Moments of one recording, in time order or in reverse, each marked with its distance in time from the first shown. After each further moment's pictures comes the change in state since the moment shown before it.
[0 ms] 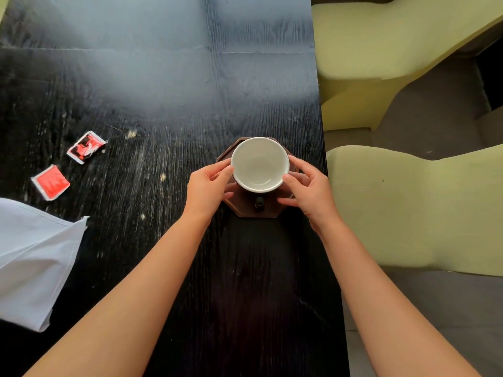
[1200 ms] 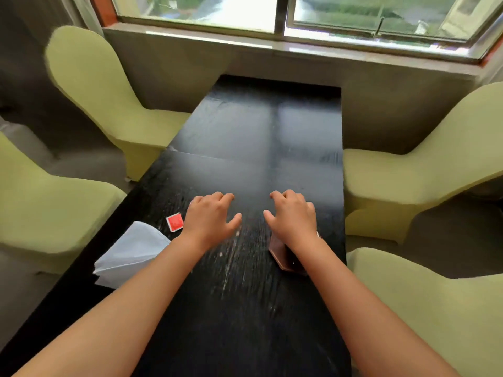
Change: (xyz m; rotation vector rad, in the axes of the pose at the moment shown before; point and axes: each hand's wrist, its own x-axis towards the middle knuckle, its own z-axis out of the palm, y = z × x) left_hand -0.137 0.145 -0.142 1.248 0.346 0.620; right_hand -0.122 -0.183 0.114 -1.290 -0.019 -0.612
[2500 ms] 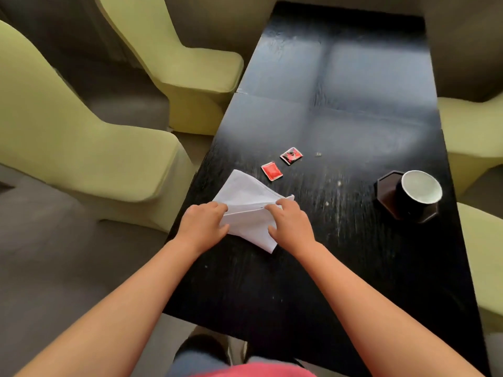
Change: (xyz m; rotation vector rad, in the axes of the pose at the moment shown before) left_hand -0.160 -0.311 -0.007 0.029 -0.362 -0.015; right_hand -0.053 -0.266 0.193 0.001 -0.301 -0.091
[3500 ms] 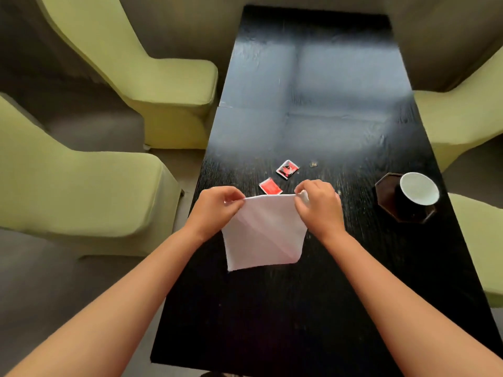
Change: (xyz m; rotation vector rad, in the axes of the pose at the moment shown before) left_hand 0.083 -0.026 -0.056 -0.701 0.098 0.082; right_hand 0.052 0.008 -0.053 0.201 0.489 0.217
